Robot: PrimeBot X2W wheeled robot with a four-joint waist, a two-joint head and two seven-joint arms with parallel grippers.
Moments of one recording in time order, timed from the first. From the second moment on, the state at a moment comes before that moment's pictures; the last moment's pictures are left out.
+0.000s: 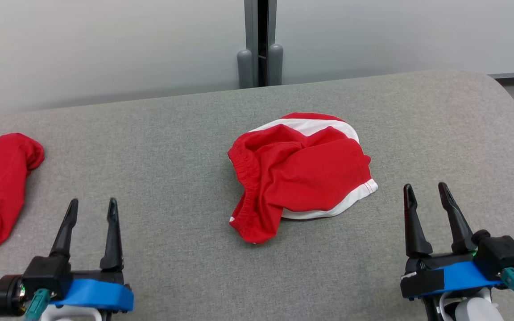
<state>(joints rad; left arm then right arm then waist) -0.15 0.14 -0.06 0.20 -0.16 0.02 -0.26 -0.13 -0.05 -0.01 0.16 0.13 0.13 -0.26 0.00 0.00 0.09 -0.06</state>
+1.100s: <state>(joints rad) -0.18 0.06 -0.12 0.26 -0.06 -0.10 -0.26 -0.10 -0.05 0.01 0.18 0.13 0.13 -0.26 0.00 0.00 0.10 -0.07</state>
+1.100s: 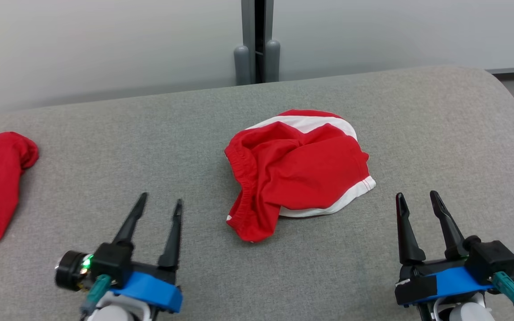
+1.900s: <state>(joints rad) -0.41 0.09 -0.43 0.64 -0.09 -0.13 -0.26 -0.17 -0.05 0.01 0.17 0.14 0.13 -0.26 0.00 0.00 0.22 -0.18</state>
